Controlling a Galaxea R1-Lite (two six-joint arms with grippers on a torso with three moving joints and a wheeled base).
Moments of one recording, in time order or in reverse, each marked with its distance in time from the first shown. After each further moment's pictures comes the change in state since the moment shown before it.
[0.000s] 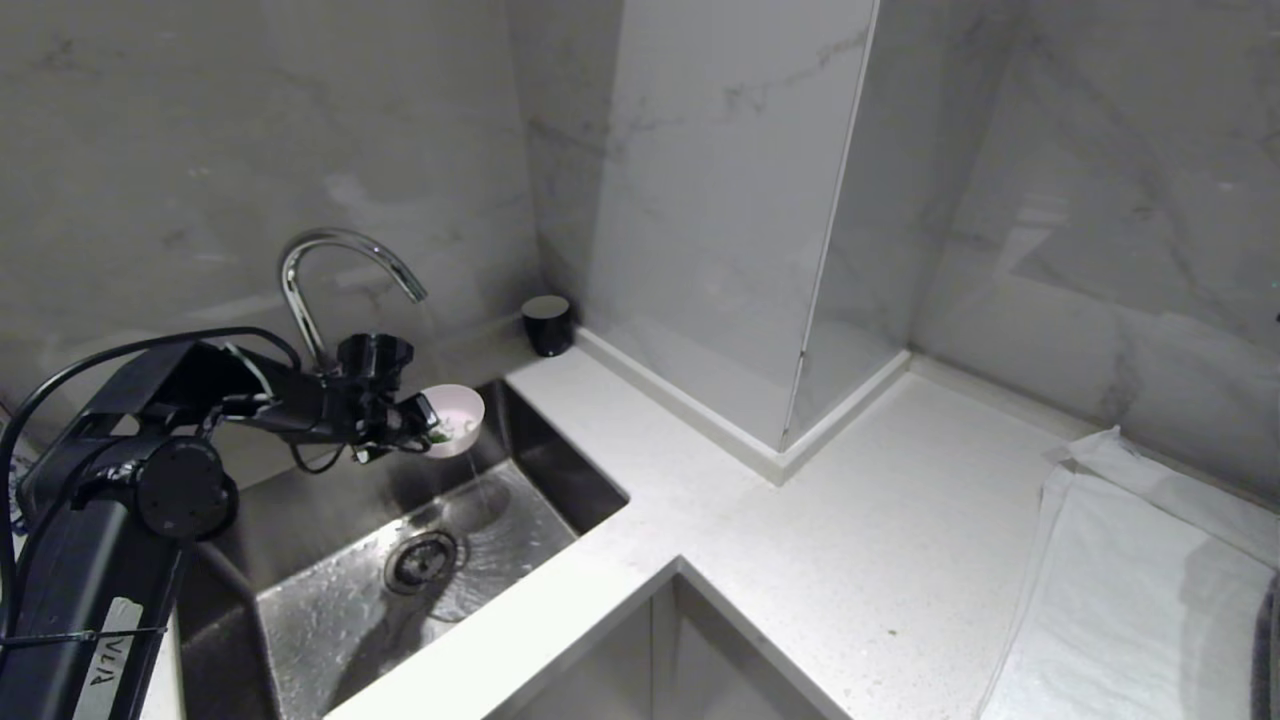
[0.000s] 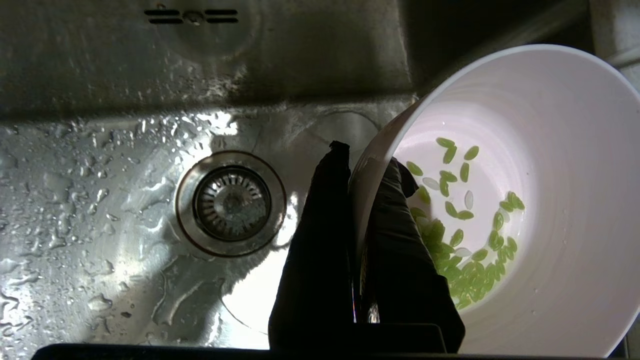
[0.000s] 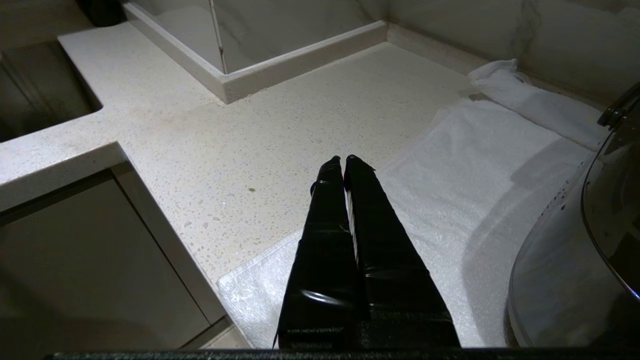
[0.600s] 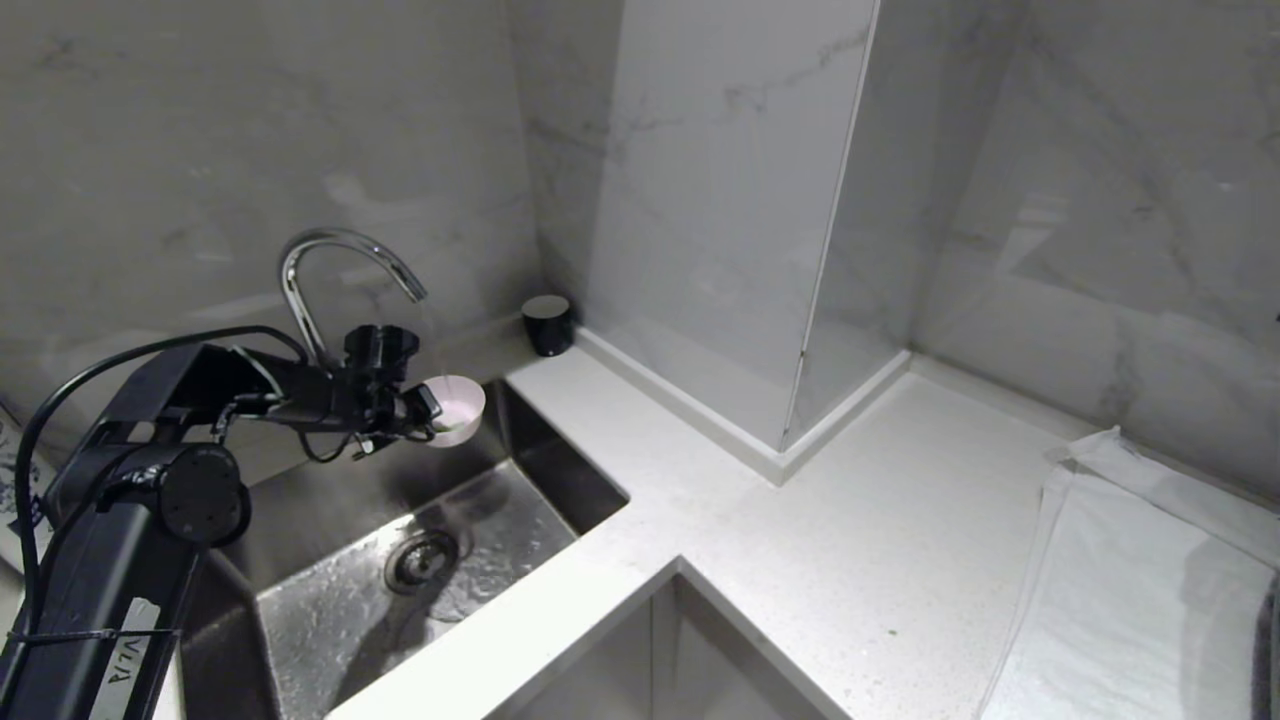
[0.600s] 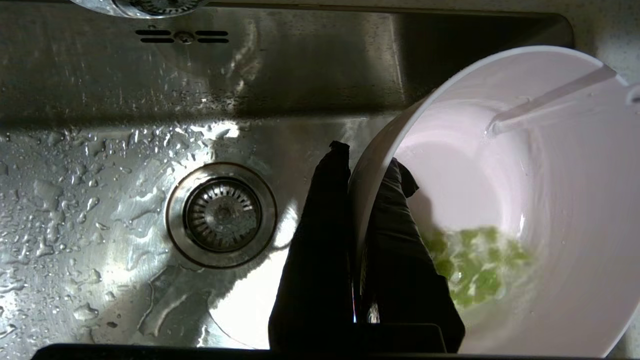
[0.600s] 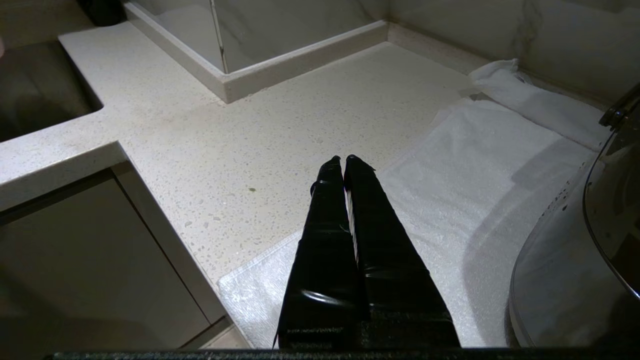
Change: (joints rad) left arm -0.007 0.042 -0.123 0.070 0.027 -0.026; right arm 0.000 0.000 0.000 0.000 0.000 0.000
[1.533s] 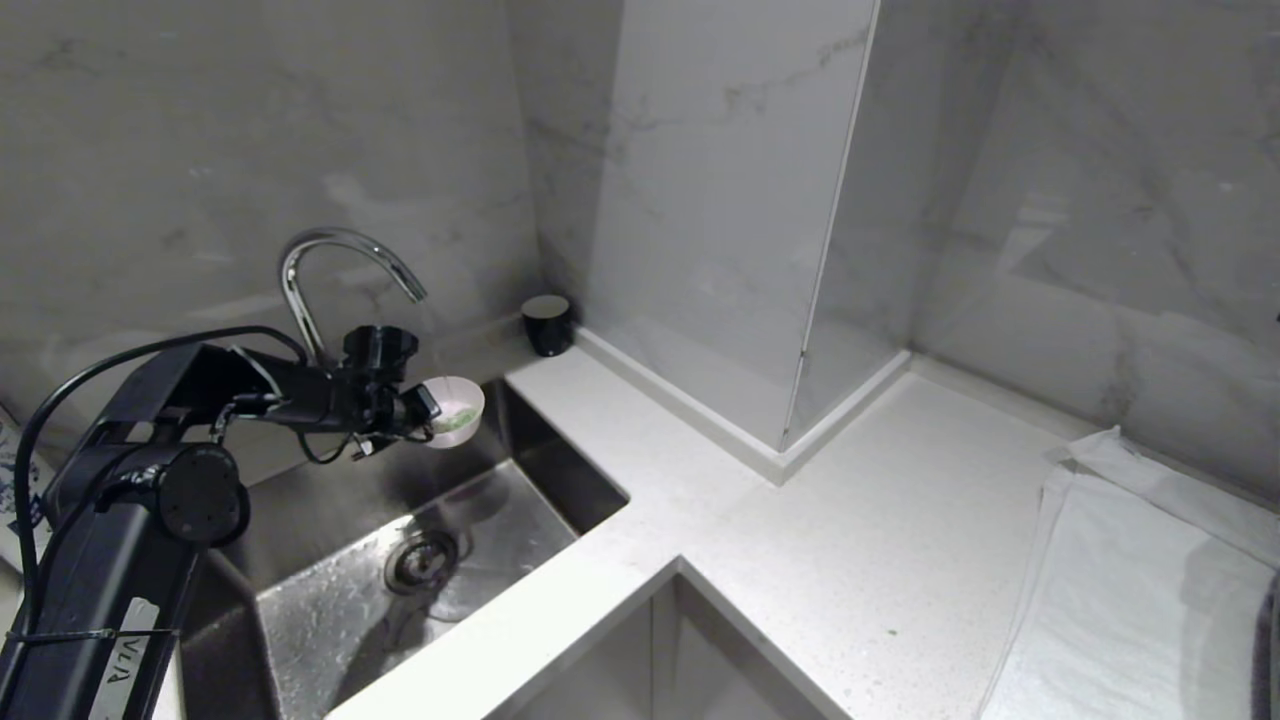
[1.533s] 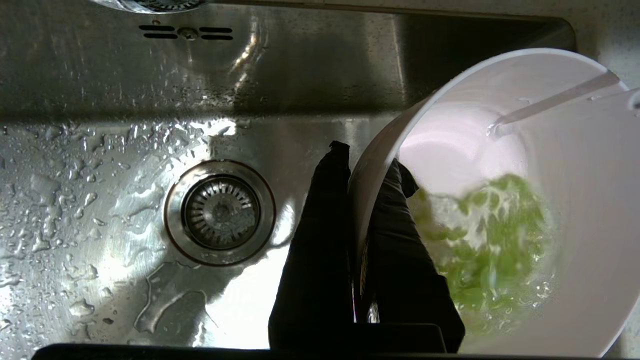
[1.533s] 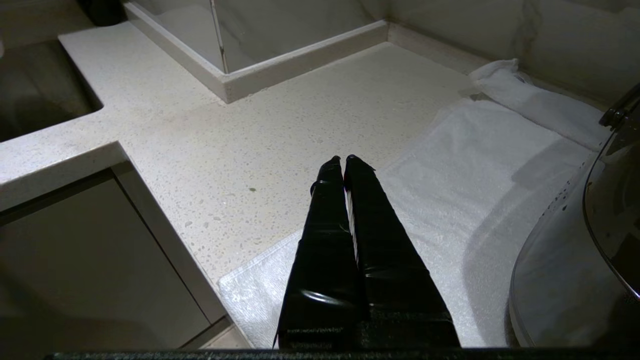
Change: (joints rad) left arm 0.002 -0.002 0.004 0.002 -0.002 -0.018; right arm 0.000 0.000 0.000 0.000 0.000 0.000
